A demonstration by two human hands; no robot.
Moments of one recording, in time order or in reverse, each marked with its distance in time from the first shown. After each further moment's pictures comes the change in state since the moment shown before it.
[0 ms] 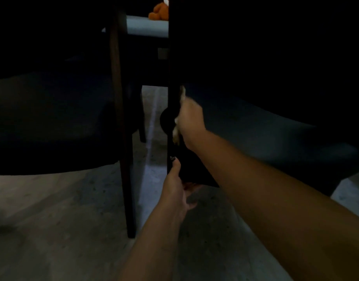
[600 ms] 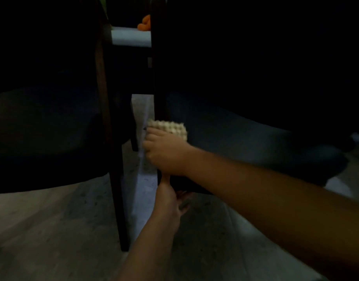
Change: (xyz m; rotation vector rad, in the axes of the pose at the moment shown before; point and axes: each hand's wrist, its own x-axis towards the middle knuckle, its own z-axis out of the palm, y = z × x) left_hand -0.005 -0.003 0.011 0.021 0.069 0.074; right_hand -0.027 0.003 -0.009 -1.848 -0.671 -1.059
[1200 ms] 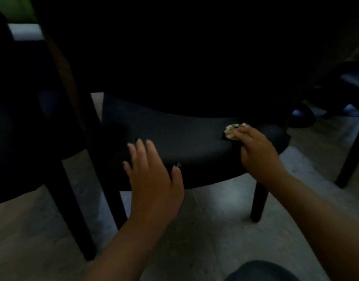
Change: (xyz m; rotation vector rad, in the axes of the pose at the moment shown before) left_hand -0.040 -0.038 0.081 1.355 0.182 1.116; right_hand -0.272 0.058 0.138 0.664 0.373 1.082
